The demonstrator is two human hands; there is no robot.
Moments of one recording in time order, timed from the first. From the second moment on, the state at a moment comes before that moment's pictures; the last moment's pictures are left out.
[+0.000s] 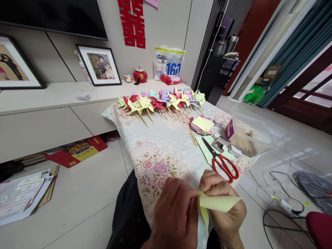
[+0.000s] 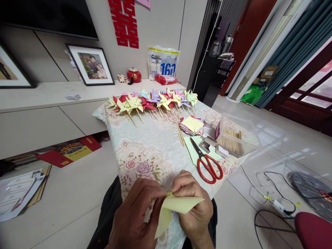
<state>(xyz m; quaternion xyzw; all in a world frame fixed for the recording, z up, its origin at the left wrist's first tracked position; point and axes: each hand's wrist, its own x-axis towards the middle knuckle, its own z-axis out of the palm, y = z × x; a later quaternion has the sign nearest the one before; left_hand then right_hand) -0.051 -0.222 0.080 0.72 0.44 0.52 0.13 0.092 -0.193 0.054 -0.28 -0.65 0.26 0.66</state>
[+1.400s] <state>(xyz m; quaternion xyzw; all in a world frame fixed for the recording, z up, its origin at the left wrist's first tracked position) -0.068 -0.196 0.041 0.44 0.51 0.44 0.59 0.096 -0.145 0.069 -0.42 -0.71 0.48 0.30</state>
